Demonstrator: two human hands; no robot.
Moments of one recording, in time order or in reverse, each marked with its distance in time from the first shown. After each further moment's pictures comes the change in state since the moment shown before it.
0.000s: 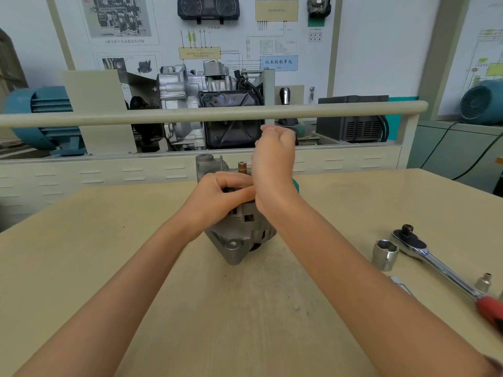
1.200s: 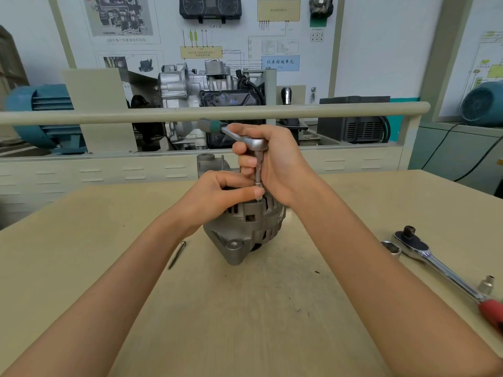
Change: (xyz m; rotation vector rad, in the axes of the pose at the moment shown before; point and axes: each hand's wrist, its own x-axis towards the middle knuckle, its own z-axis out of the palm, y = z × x) left_hand 0.003 0.003 -0.008 -0.082 -0.104 -0.121; right_hand 0.013 -0.011 -0.017 0.186 -0.540 0.283
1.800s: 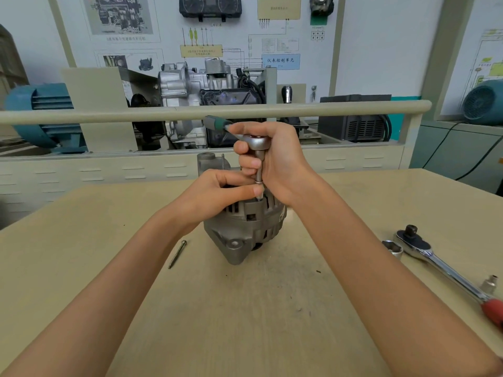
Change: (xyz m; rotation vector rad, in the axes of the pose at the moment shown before) left_hand 0.000 0.003 -0.002 0.017 -0.022 -0.048; right_hand -0.003 -0.001 0.001 0.023 0.003 -0.017
